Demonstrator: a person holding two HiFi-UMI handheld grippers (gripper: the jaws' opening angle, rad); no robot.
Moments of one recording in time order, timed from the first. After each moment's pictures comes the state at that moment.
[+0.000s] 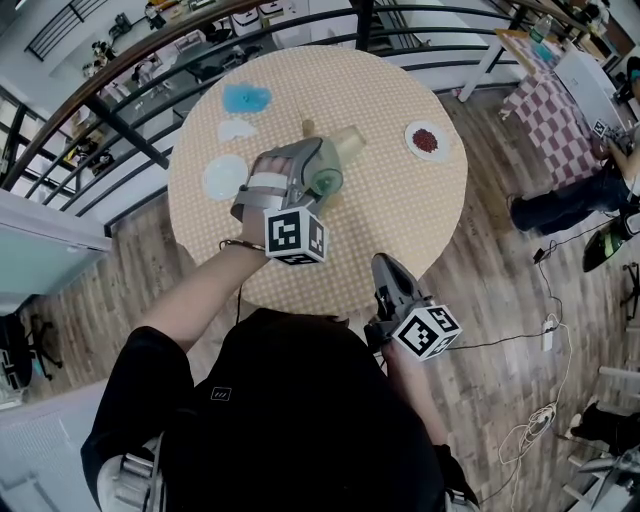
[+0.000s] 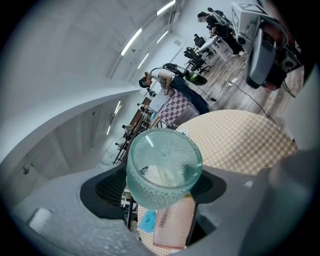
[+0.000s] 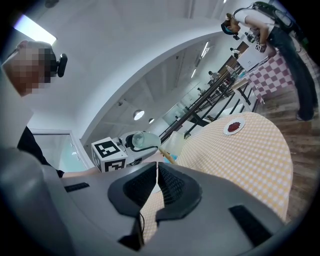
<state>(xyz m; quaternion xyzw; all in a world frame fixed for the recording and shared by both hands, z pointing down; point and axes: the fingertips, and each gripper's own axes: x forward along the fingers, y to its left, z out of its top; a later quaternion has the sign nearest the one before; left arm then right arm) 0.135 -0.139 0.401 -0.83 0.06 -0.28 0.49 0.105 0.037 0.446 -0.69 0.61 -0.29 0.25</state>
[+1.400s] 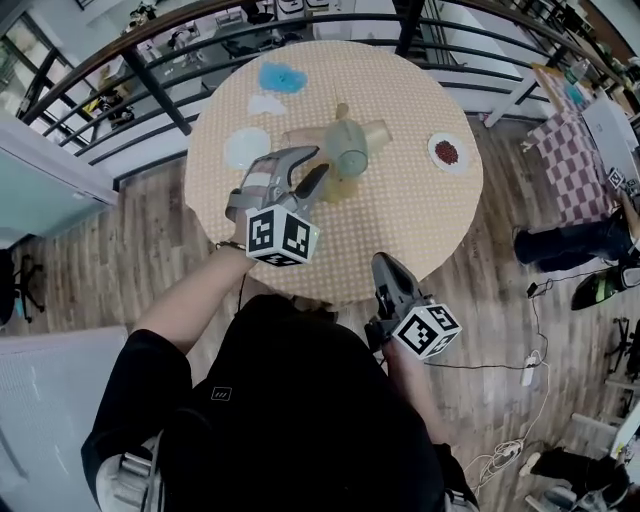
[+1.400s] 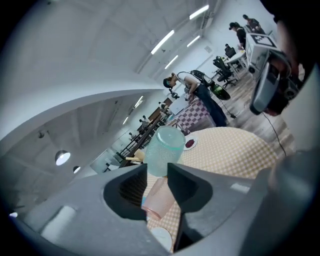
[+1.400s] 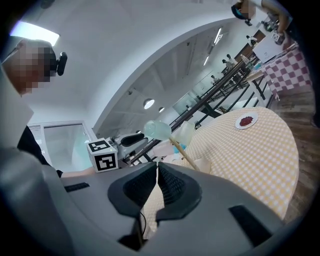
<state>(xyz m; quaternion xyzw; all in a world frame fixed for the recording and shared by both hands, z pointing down) 0.067 -0.137 0.379 -0.88 0.15 -0.24 0.38 0.086 0.041 0.445 -0.64 0.68 -0.30 0.20</state>
